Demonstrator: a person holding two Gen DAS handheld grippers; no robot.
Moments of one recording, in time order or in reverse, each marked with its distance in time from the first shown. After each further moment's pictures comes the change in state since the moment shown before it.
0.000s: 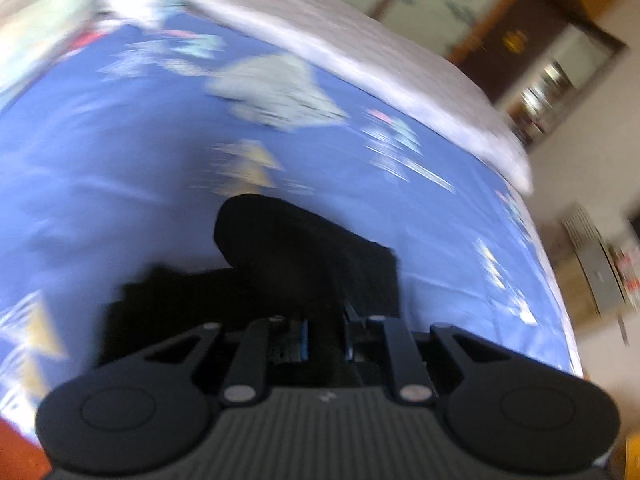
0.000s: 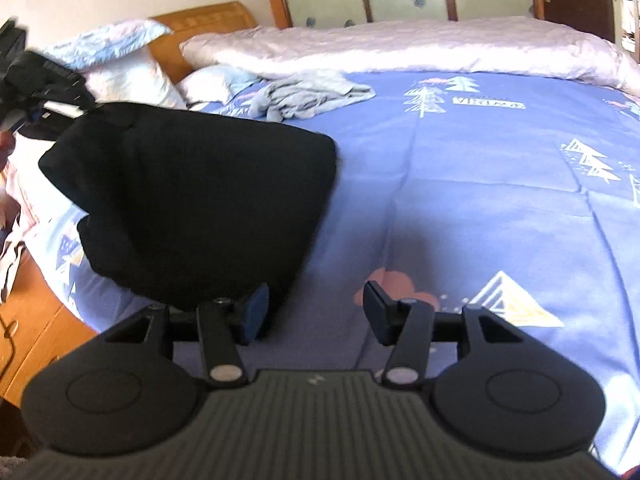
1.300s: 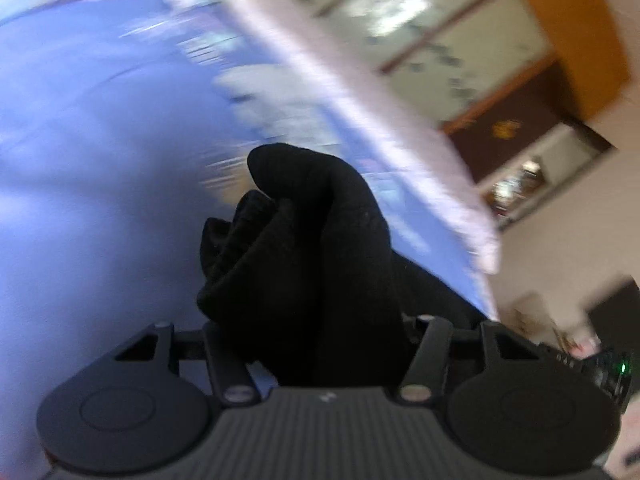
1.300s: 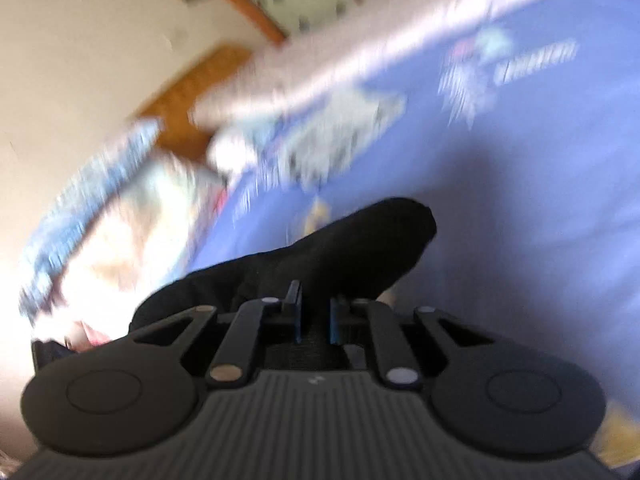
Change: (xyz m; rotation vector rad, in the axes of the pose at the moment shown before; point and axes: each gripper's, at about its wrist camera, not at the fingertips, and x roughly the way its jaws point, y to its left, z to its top) left arm 0.079 0.001 -0.018 -0.155 -0.177 -0.229; right arm 0.028 -0.053 0.150 0.399 -0.013 0.292
